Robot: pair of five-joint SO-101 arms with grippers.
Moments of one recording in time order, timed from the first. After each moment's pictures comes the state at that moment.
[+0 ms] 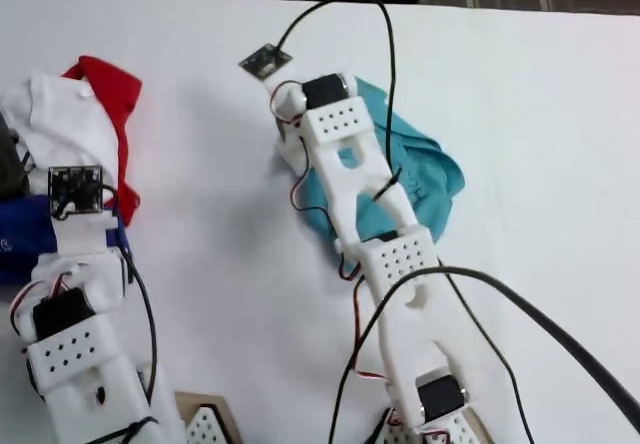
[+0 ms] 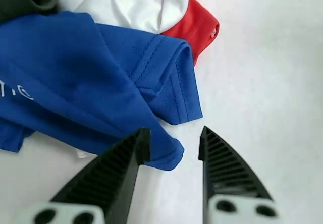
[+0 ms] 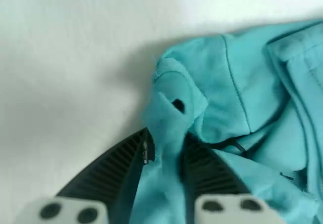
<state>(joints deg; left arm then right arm) -35.9 -60.5 70.5 54.9 -18.2 -26.1 57.9 -64.0 94.2 22.2</state>
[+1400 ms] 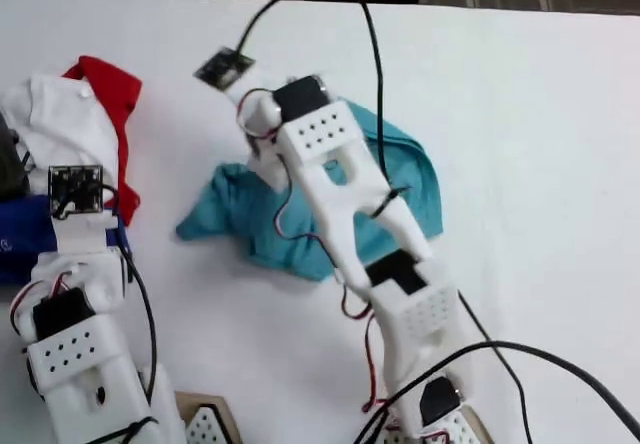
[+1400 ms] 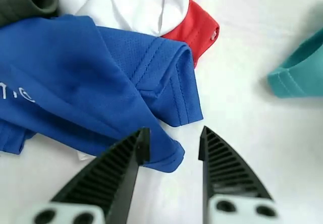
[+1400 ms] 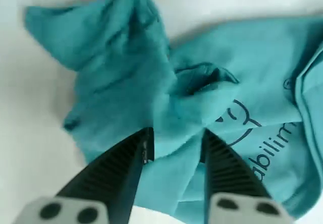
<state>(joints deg) -35.8 -60.5 70.5 54.4 -18.2 -32.4 32.9 -39.6 94.5 22.2</state>
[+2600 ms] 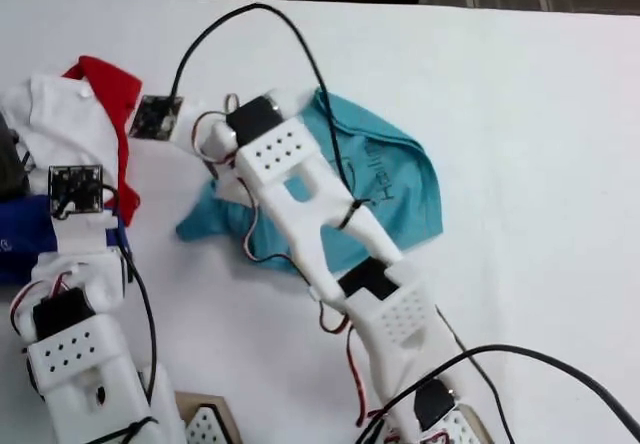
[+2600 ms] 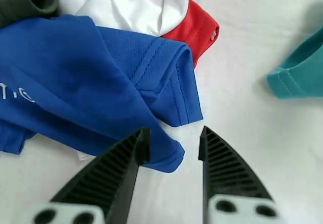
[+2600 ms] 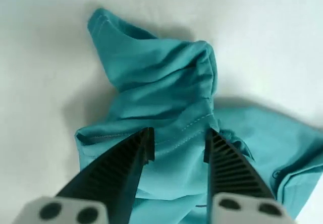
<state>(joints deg) -35.8 -60.5 70.5 54.4 -18.2 -42.0 36.2 -43.9 92.2 41.9</state>
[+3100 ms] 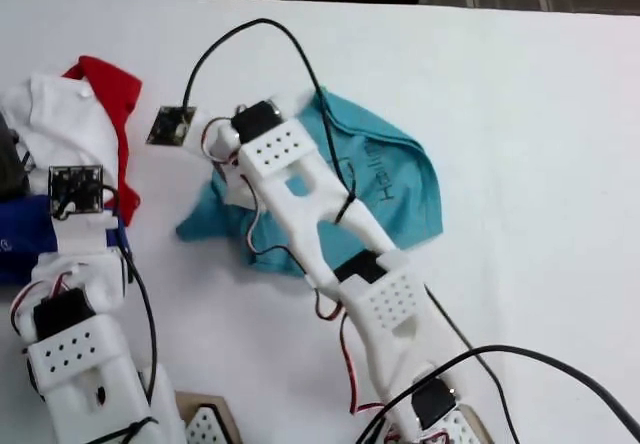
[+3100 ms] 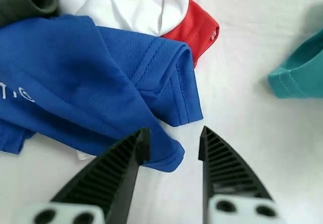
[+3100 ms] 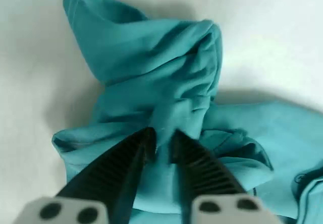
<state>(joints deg) -35.8 -60.5 71.4 54.4 -18.2 -40.1 42.7 -44.0 90.7 41.8</state>
